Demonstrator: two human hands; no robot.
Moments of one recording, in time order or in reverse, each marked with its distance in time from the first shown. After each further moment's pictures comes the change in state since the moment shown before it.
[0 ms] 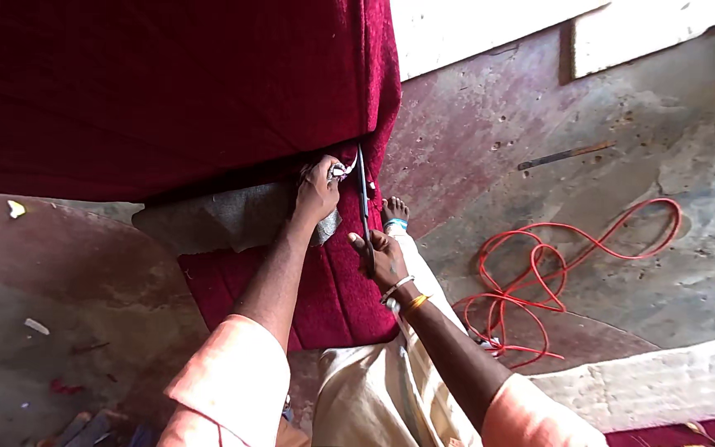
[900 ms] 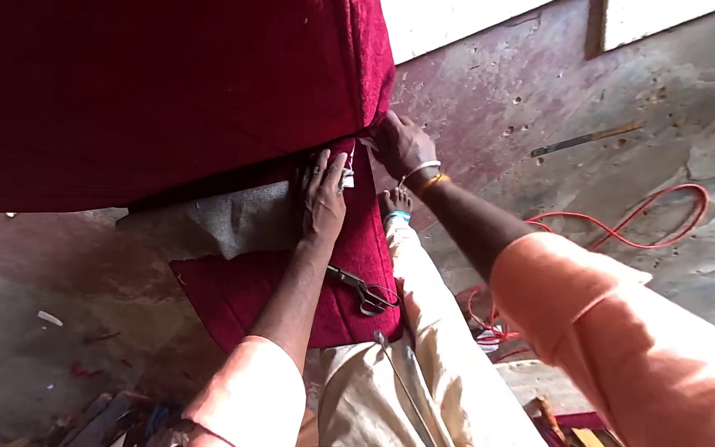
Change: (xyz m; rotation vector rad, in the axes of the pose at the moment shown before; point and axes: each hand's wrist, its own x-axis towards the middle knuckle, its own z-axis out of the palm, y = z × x) left_hand -0.006 -0.012 0.054 0.339 0.378 0.134; right_hand 0.162 -0.127 -0.051 -1.168 0.177 -0.388
